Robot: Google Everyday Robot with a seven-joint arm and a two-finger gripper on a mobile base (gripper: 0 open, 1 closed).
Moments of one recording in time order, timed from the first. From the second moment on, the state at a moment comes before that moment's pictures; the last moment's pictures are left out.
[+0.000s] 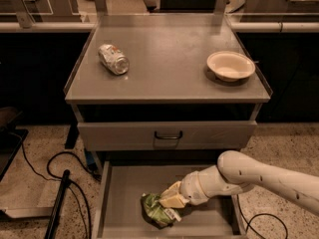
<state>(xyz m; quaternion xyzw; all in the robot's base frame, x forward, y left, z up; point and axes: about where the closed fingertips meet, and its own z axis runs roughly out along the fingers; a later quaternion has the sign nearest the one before) 0.431 -0.025 0.513 -0.49 0.74 0.40 0.23</state>
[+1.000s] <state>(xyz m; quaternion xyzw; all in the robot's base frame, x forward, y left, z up) 0.427 -0.001 0.445 -0.49 0.73 0.44 0.20</state>
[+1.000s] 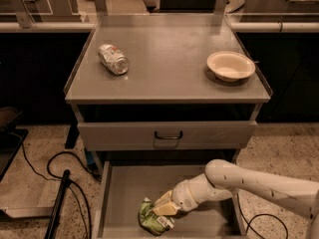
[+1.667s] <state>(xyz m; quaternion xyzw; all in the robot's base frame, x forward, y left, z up) 0.427 0.000 0.445 -0.49 0.72 0.44 0.20</state>
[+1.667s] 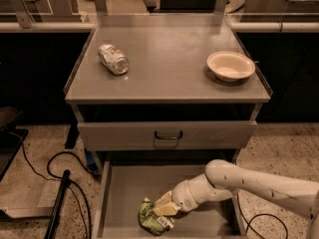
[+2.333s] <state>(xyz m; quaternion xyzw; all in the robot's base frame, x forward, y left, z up) 0.427 0.000 0.445 -0.49 0.72 0.44 0.20</state>
